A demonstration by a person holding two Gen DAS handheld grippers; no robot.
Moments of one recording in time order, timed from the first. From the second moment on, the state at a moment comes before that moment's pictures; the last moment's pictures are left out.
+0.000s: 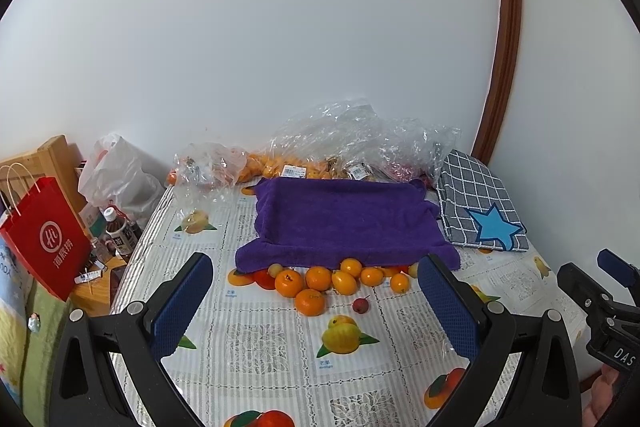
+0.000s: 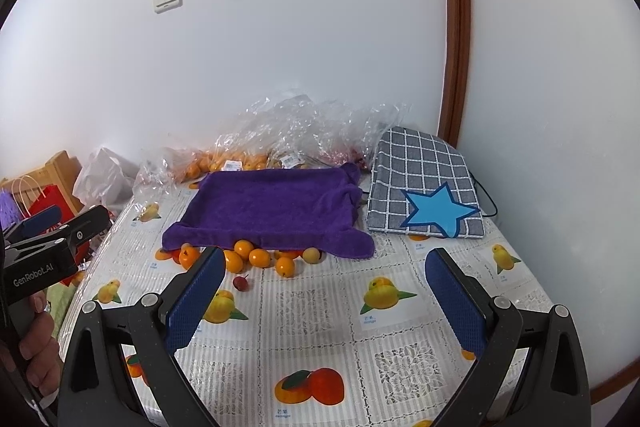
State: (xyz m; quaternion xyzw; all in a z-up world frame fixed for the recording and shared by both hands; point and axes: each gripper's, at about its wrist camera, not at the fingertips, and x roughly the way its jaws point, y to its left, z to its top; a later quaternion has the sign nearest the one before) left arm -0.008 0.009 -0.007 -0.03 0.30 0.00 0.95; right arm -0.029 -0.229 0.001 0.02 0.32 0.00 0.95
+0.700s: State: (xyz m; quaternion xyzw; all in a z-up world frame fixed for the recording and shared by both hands) left arm -0.008 0.008 -0.007 -0.03 0.30 0.00 0.95; right arm -0.030 -0.229 0.003 0.02 0.31 0.00 0.95
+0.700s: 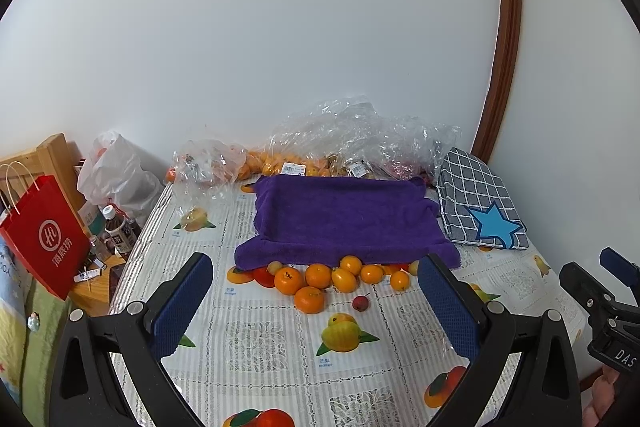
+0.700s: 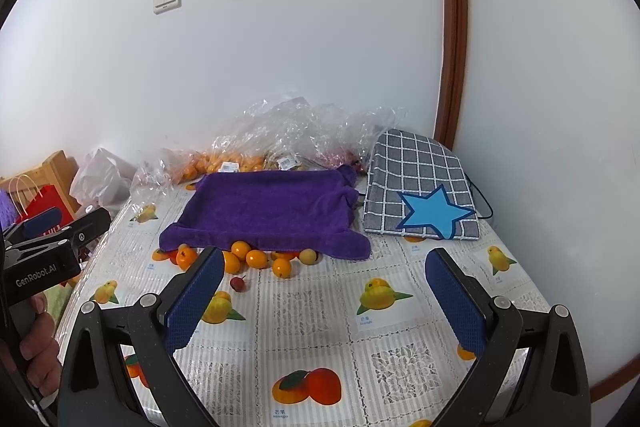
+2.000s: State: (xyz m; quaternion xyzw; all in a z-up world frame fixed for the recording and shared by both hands) left arm 0.068 0.056 -0.113 -0.02 0.37 0.03 0.93; right arm 0.064 -0.232 -0.117 0.02 0.41 0.02 0.91
